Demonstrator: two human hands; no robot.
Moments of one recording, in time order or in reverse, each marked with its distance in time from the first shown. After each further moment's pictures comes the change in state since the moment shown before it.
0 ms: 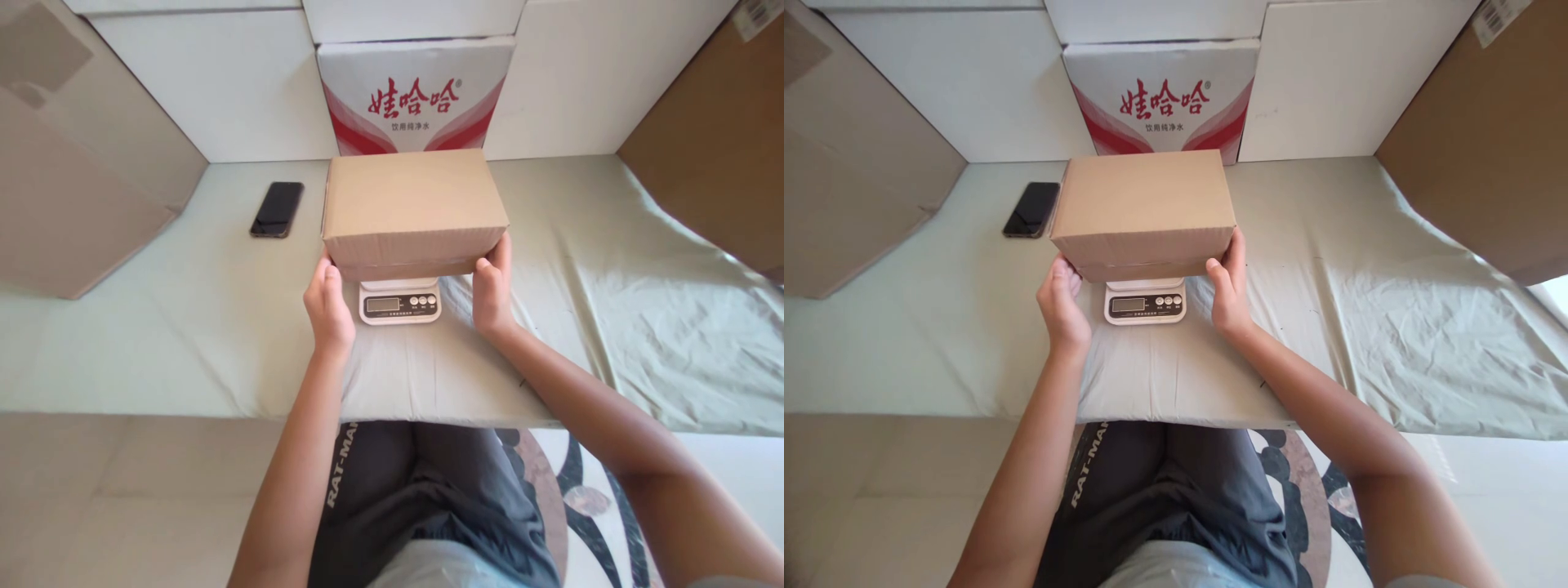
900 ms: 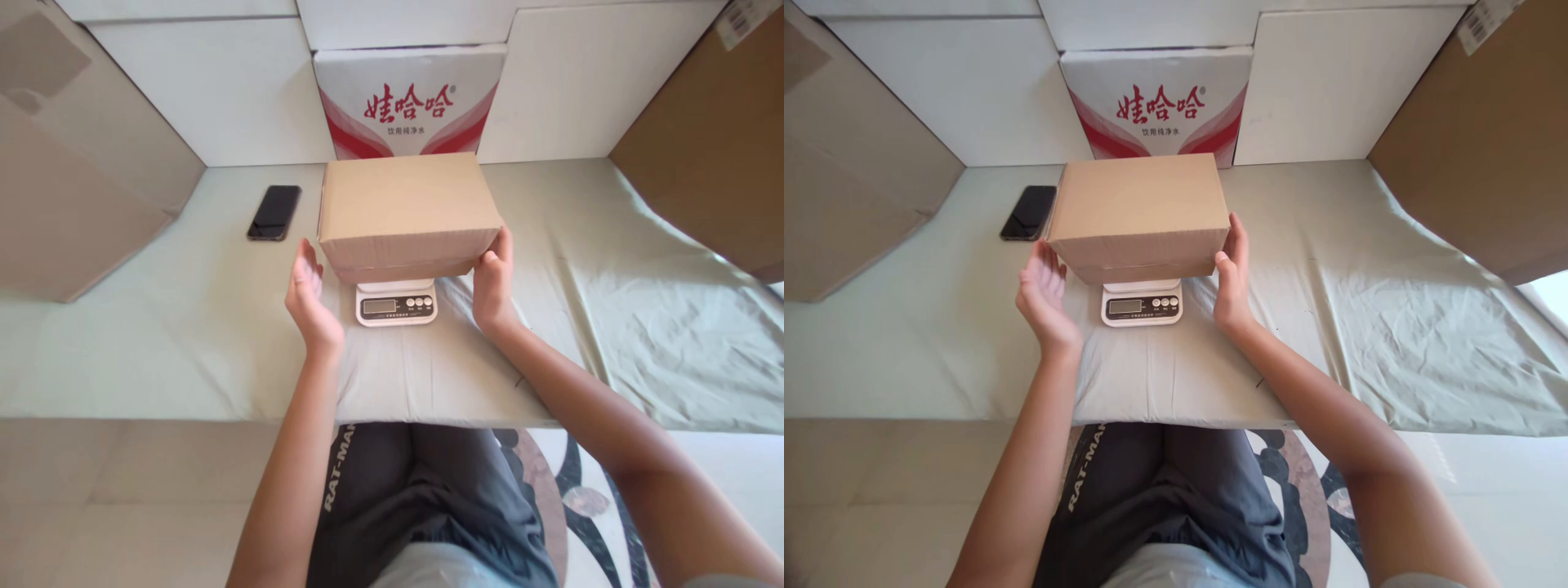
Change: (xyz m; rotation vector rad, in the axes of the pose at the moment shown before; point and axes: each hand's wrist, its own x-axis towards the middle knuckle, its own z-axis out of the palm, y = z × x) left_hand 0.006 -0.002 -0.002 -0.101 0.143 -0.032; right_hand 0.008 0.017 -0.014 -0.016 0.061 0.063
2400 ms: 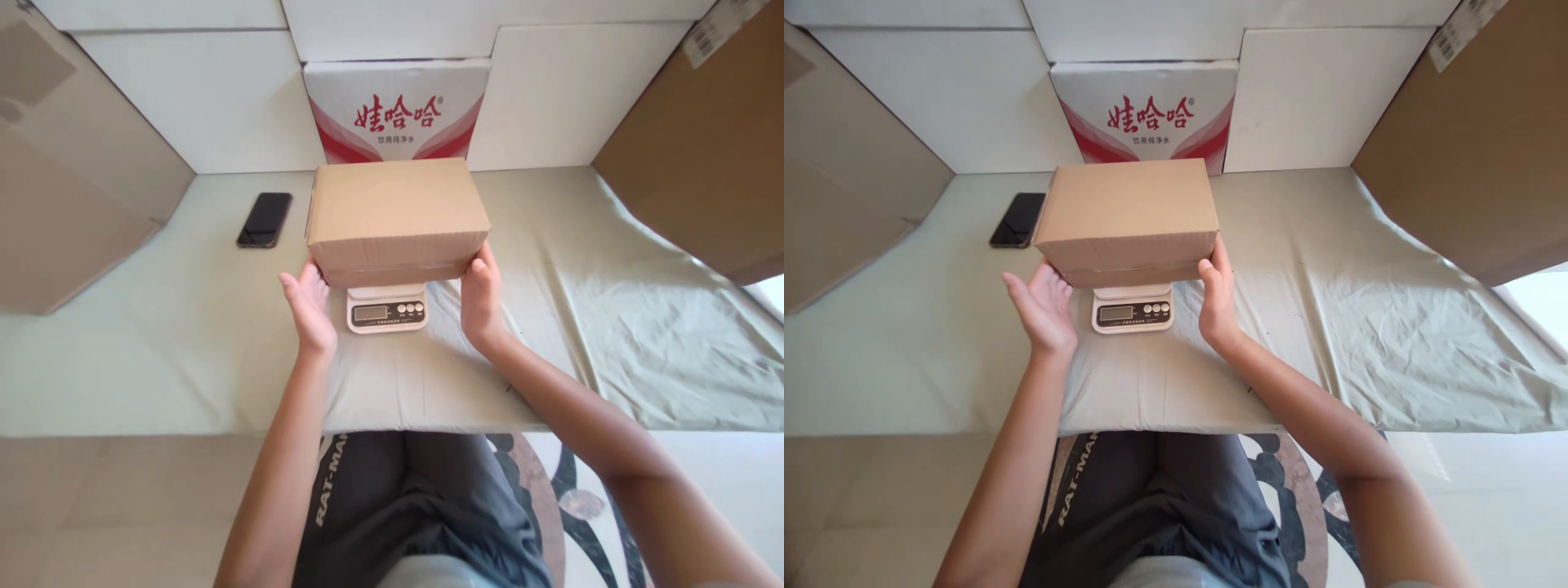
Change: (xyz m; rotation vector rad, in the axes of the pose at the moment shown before) left_hand 0.005 0.014 0.014 -0.077 -0.273 -0.137; right_hand -0.011 -0.049 0.020 0.026 -0.040 0.037
